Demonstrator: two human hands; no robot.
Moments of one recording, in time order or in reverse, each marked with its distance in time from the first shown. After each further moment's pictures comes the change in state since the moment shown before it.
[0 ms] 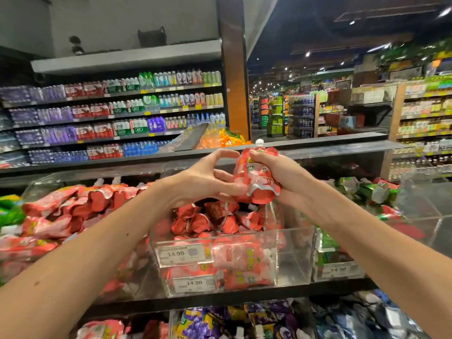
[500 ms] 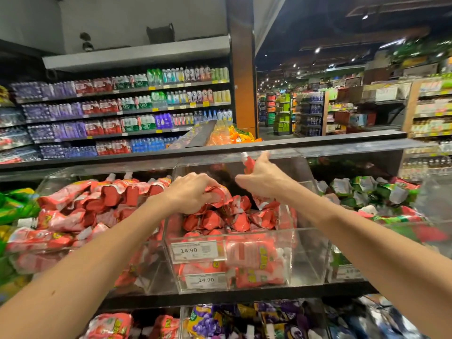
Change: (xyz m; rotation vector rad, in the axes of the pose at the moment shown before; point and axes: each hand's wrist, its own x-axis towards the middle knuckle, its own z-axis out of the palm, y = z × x) left_hand 0.003 -0.057 -0.039 1.080 0.225 -0.047; right_hand 0.035 0.024 0.030 -1.184 0.132 -0.021
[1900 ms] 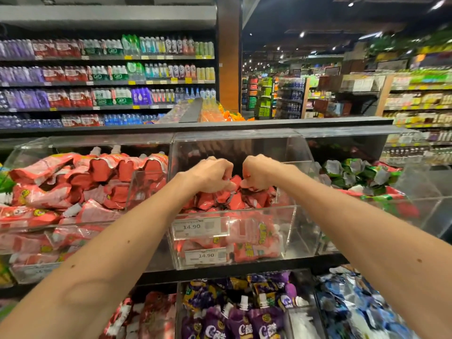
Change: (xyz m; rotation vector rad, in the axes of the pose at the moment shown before) left_hand 0.037 0.007 0.041 -0.105 -0.087 0.071; right_hand 0.029 0.017 0.030 -0.653 -0.108 -0.085
